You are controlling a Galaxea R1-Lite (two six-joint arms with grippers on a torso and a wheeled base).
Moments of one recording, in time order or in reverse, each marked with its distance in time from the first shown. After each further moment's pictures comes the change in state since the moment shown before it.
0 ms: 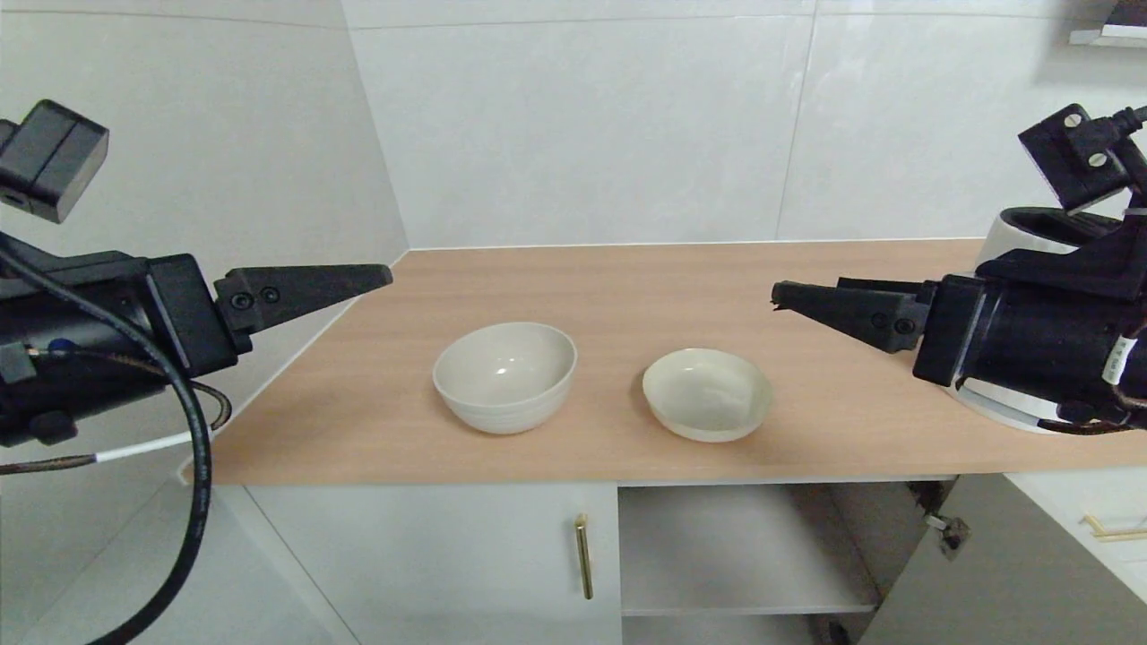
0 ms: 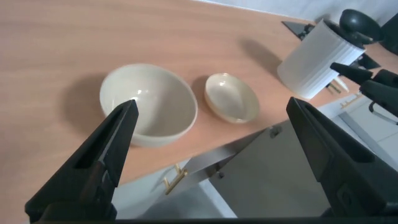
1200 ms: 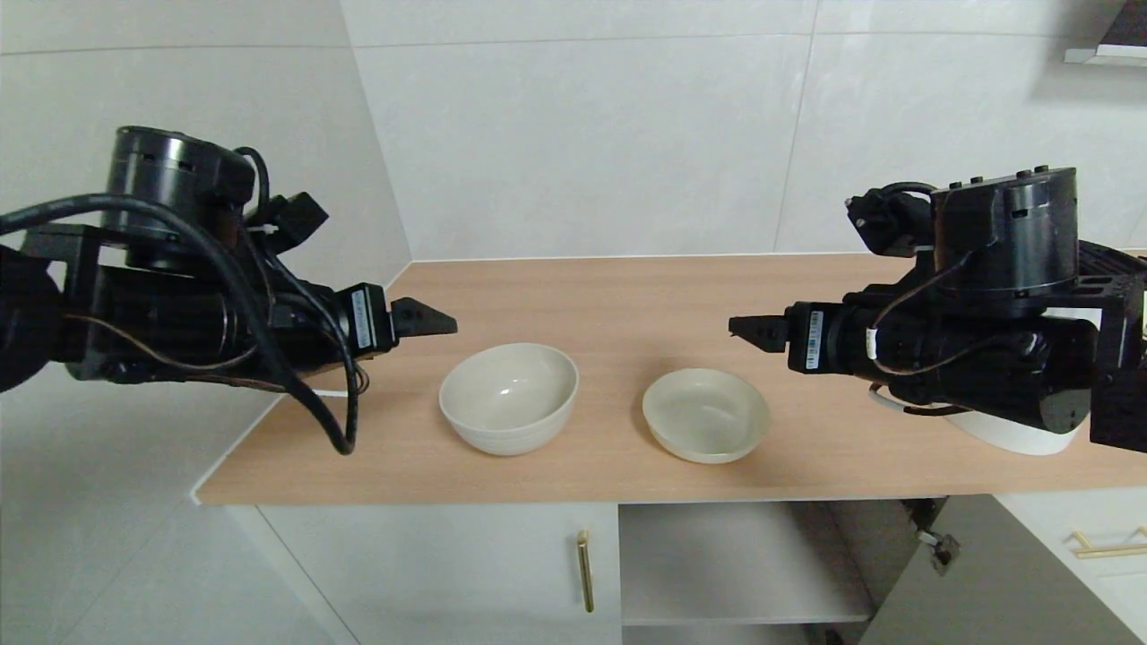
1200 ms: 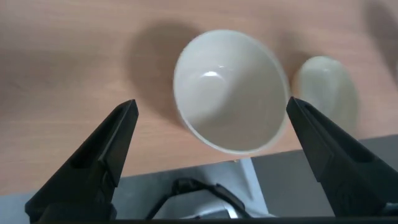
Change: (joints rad) left arm 0.003 0.380 -0.333 0.391 0.253 -0.007; right arm 0.012 0.265 -0.205 0.214 -0.374 0.046
